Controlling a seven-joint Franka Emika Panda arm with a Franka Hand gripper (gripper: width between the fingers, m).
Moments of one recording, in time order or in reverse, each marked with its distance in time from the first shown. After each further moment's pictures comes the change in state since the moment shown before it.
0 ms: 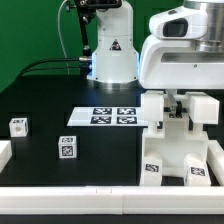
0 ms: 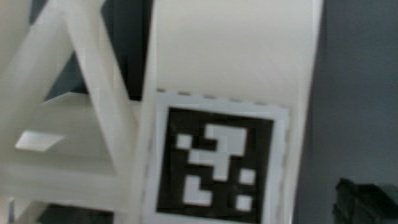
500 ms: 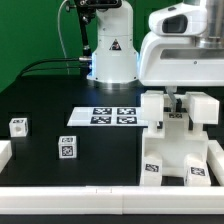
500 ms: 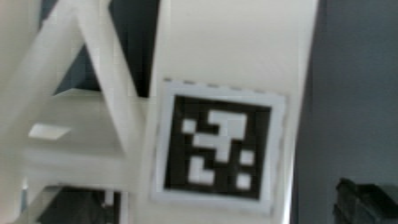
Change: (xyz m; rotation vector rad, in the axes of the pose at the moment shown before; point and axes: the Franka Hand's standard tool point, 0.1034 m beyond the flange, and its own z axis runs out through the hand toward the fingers) arm 0.003 0.000 -0.016 0.008 0.012 0.002
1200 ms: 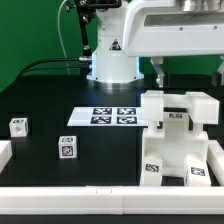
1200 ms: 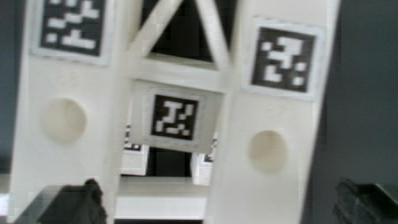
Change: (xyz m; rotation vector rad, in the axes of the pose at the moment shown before) arm 0.012 0.031 -0.028 0.014 0.073 -0.050
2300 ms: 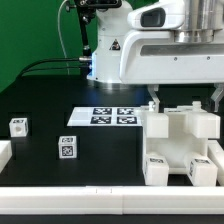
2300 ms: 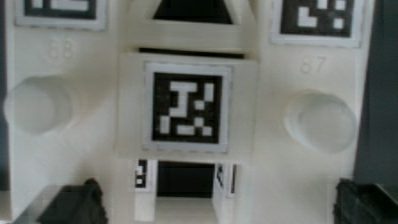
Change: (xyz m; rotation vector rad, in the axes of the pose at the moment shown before) arm -0.001 0.000 0.036 -0.017 0.023 0.000
